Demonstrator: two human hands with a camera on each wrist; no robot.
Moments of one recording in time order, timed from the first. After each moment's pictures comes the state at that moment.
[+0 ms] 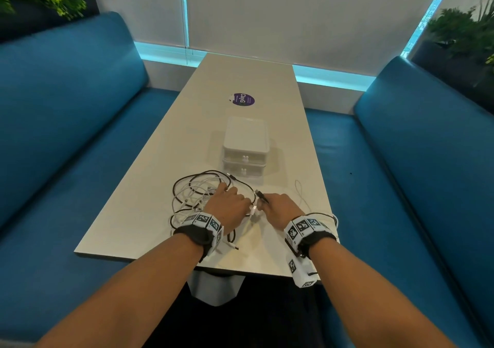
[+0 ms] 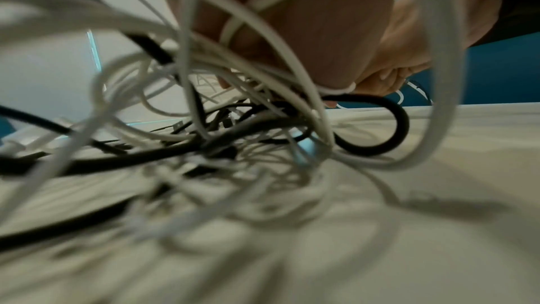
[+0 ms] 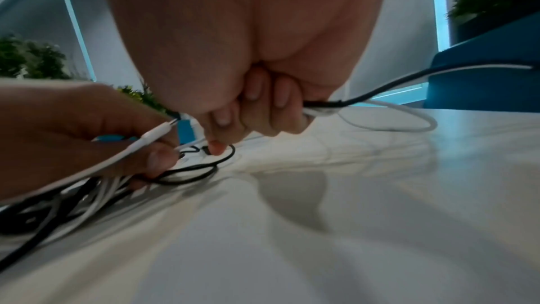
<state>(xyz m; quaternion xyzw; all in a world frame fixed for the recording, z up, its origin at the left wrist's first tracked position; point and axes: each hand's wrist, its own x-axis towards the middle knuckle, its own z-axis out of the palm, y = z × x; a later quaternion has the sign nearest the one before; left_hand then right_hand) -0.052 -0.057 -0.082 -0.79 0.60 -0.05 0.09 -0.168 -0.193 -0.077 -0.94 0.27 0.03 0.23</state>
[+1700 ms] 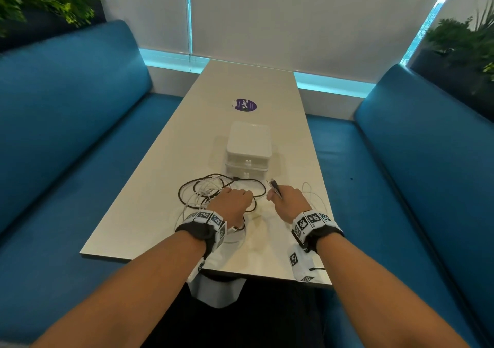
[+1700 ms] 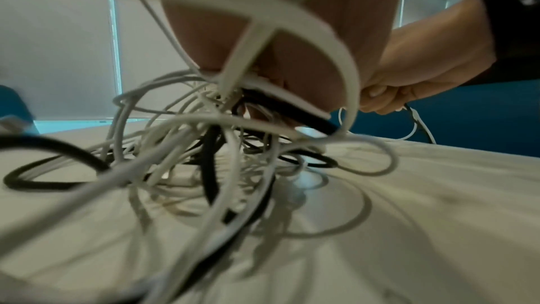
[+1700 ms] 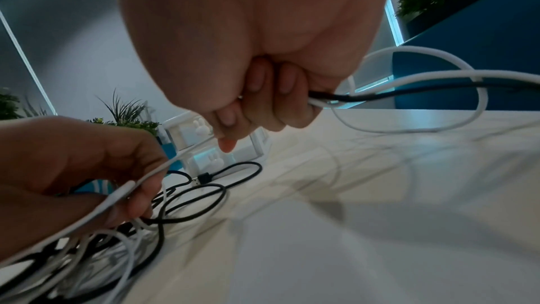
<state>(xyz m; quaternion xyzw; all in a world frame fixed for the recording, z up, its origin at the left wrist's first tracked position) -0.046 -0.065 -0.061 -0.81 0.58 0.07 0.02 -0.165 -0.207 -0.061 -0.90 0.34 -0.04 0.27</state>
